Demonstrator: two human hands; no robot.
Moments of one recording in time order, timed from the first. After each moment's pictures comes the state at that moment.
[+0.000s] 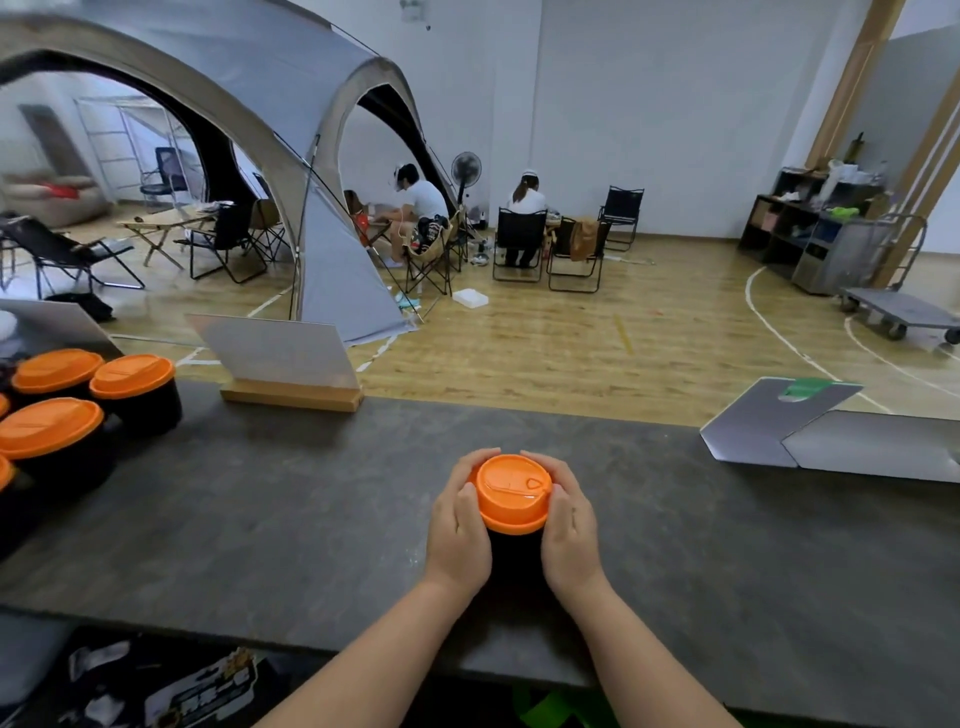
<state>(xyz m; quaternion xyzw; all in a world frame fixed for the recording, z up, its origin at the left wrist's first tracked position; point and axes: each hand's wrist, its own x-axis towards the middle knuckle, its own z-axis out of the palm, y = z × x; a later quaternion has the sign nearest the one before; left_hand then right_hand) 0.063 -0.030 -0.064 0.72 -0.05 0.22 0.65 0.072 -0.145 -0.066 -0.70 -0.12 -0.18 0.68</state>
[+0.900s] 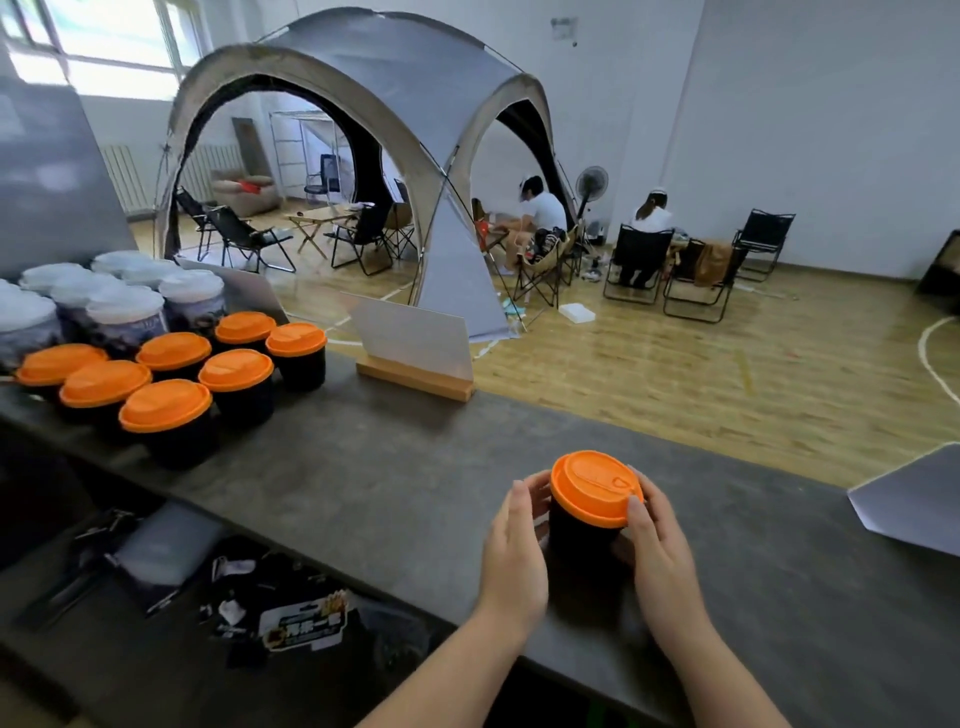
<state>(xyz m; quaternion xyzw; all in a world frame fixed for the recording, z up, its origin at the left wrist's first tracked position) 0.022 -0.011 -0.048 0.59 0.12 0.17 0.78 0.059 -0.139 -0.054 -0.71 -0.11 -0.06 0.69</state>
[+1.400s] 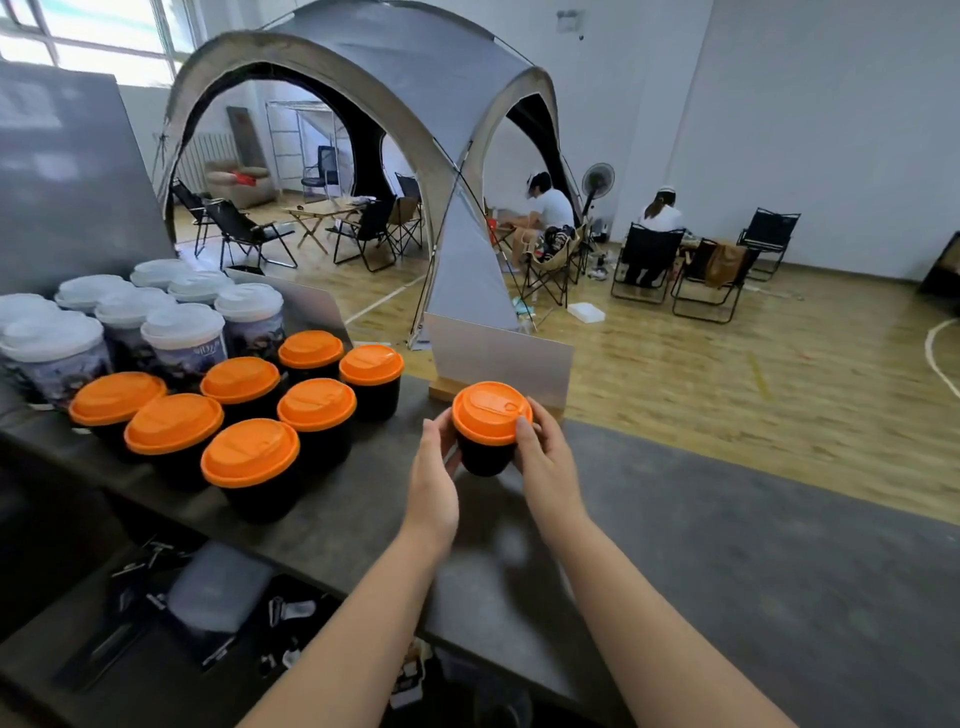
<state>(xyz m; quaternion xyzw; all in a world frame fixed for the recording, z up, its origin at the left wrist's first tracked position) 0.081 0.230 -0.030 0.57 0.10 0.23 0.78 0.128 0.125 -0.025 -0.68 -0.14 0.00 0.72</state>
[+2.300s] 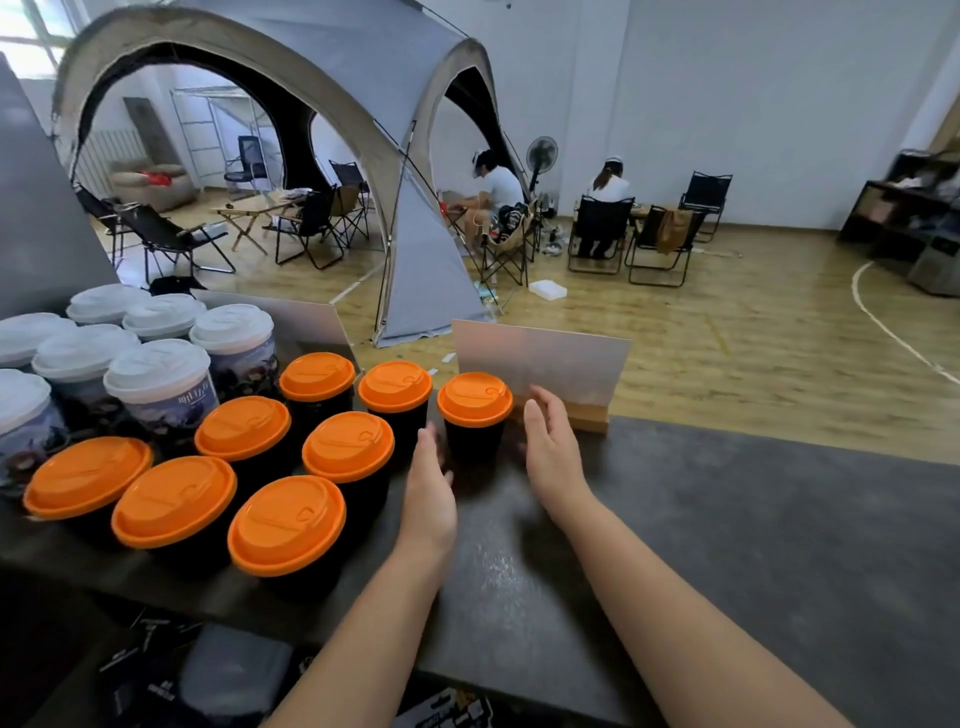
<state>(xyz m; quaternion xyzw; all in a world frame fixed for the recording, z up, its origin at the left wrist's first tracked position) 0.094 0.319 -0.022 0.57 0.14 0.13 0.80 0.170 0.213 -0.038 -0.74 -0.04 -0.07 0.66</state>
